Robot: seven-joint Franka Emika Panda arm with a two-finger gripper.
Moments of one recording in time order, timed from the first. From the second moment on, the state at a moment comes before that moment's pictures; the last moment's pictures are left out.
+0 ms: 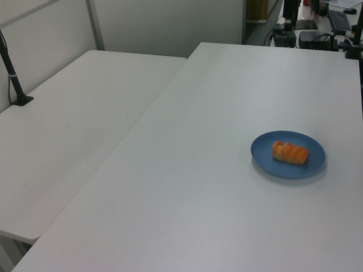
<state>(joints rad) 0.03 -0.03 -0.05 -1.56 -0.04 1.52 -0.07</state>
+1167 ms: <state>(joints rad) 0.24 -0.15 -0.03 -2.12 0.02 1.85 0.13</state>
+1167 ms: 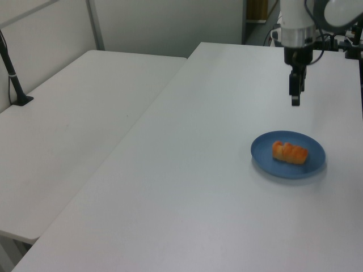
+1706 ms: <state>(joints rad) 0.31 -0.08 -0.03 -2.26 0.02 2.11 0.28</state>
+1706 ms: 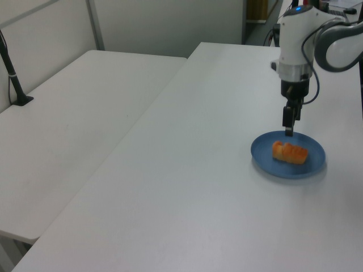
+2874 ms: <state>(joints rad) 0.33 0.08 -0.03 -2.26 0.02 2.21 0.35</state>
